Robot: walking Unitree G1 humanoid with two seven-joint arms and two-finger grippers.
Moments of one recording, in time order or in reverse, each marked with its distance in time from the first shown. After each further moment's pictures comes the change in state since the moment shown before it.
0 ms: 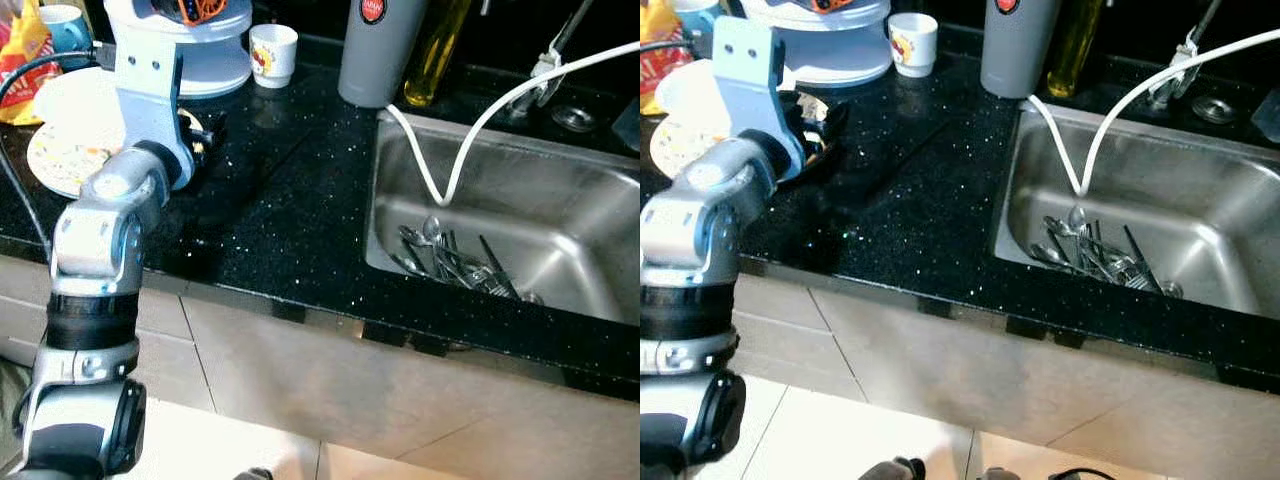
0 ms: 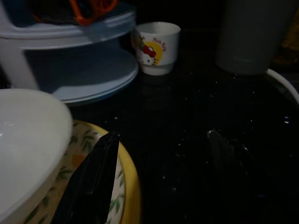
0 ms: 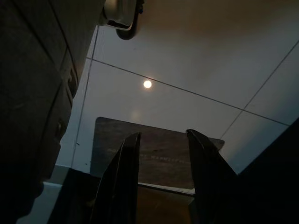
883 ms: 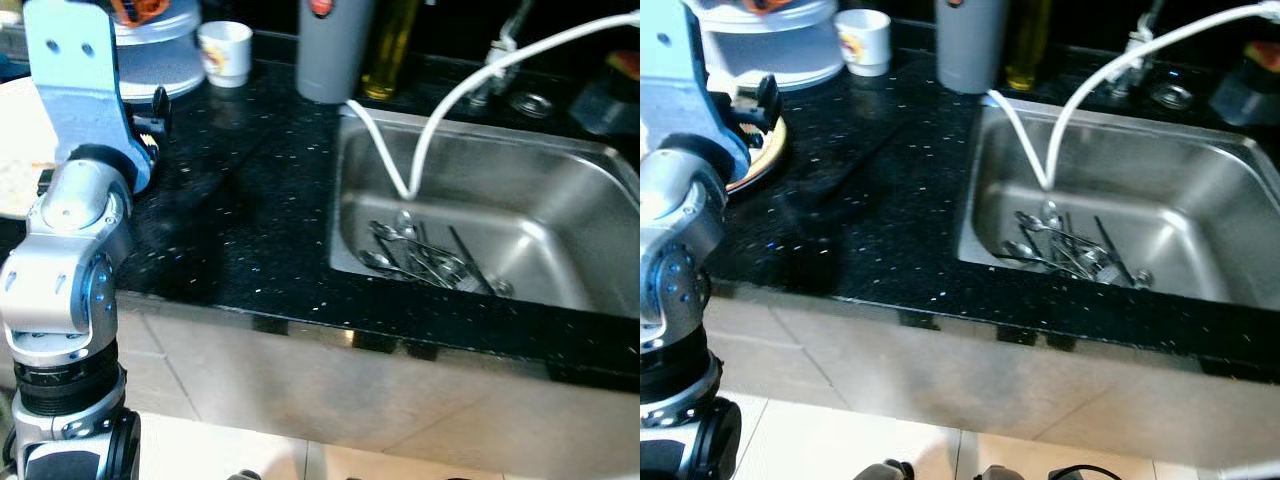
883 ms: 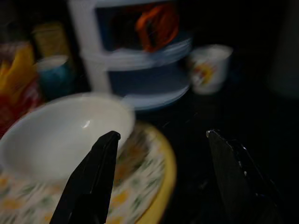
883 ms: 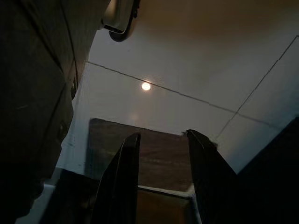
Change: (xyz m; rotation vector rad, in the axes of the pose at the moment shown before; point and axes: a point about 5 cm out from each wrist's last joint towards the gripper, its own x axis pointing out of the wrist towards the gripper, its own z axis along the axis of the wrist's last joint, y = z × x) left arm -0.068 0.005 0.023 0.062 -0.064 0.350; right arm 0.000 0.000 0.004 -0.031 -0.014 0.022
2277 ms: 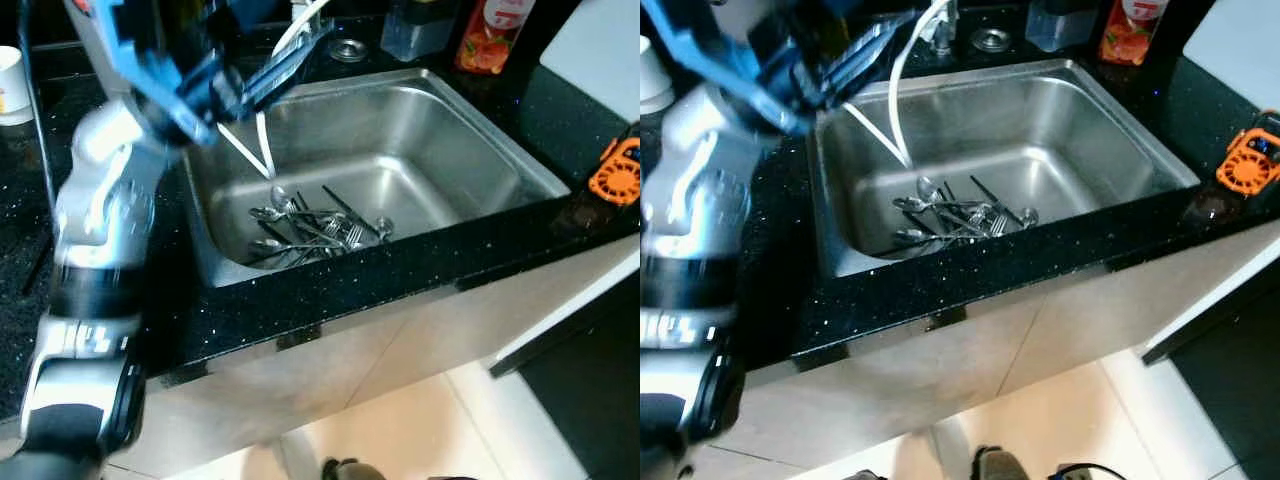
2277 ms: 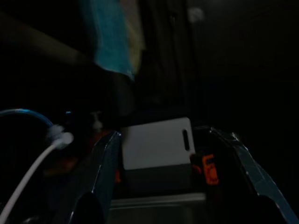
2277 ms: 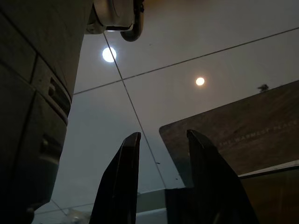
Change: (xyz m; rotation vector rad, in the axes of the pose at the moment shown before) left arm 0.010 -0.048 0.046 -0.313 -0.706 -1.138; right arm 0.001 0.003 0.002 0.152 -0.079 -0.025
